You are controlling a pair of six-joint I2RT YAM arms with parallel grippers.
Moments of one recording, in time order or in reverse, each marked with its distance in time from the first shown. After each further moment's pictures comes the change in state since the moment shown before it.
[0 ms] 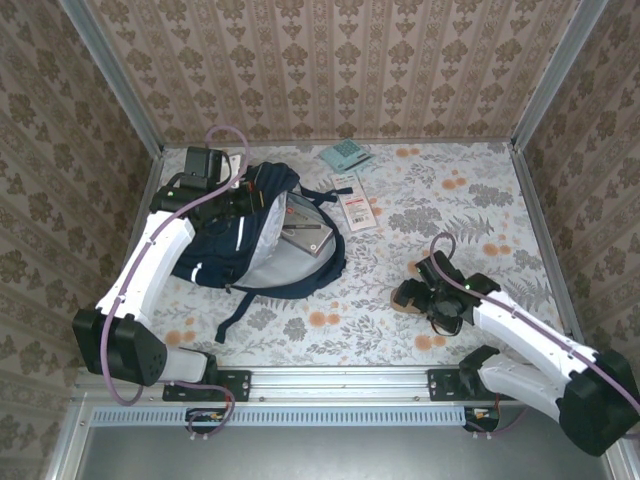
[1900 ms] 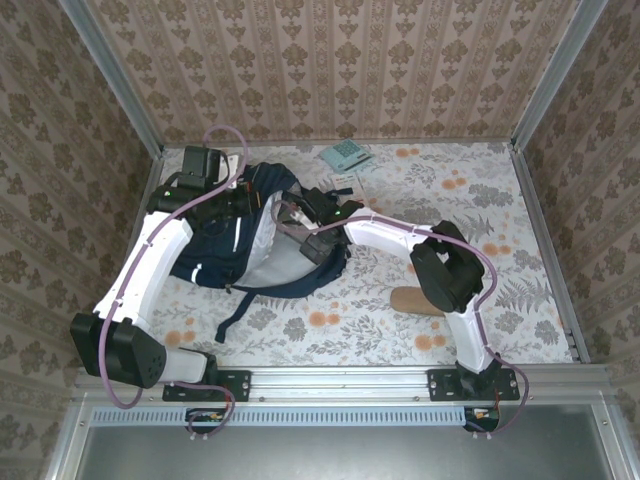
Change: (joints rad) left arm 0.000 -0.013 0.023 -0.048 -0.033 0.014; right arm 0.235 1.064 1.036 0.183 0.223 -1.185
